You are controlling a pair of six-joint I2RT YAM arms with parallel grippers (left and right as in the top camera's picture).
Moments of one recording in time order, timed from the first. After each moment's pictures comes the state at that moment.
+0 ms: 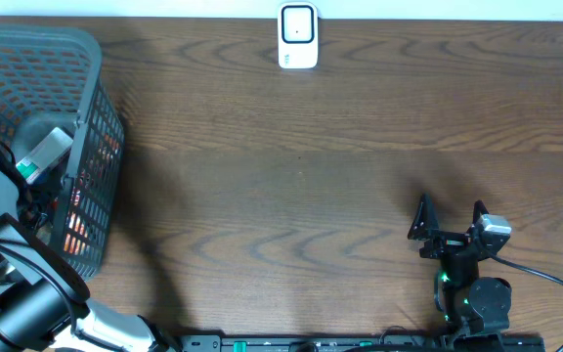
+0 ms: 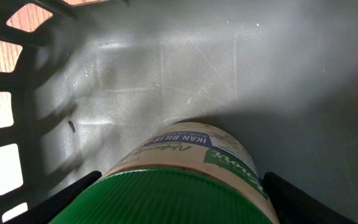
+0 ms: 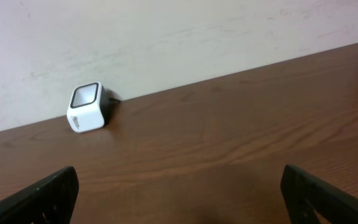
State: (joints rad) left arm 0.71 1.81 1.19 -0.81 -0.32 -0.70; right arm 0.12 0.01 0.01 -0.06 0.16 0.28
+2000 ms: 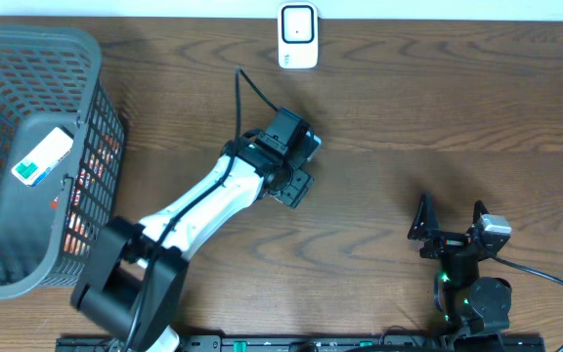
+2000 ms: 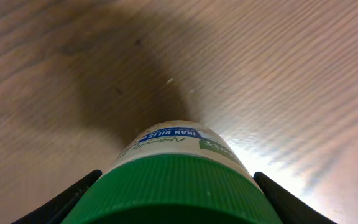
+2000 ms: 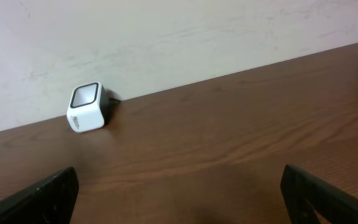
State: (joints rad) left arm -0.59 1.77 1.19 -0.65 0.09 0.05; right arm 0.12 0.01 0.01 -0.06 0.16 0.28
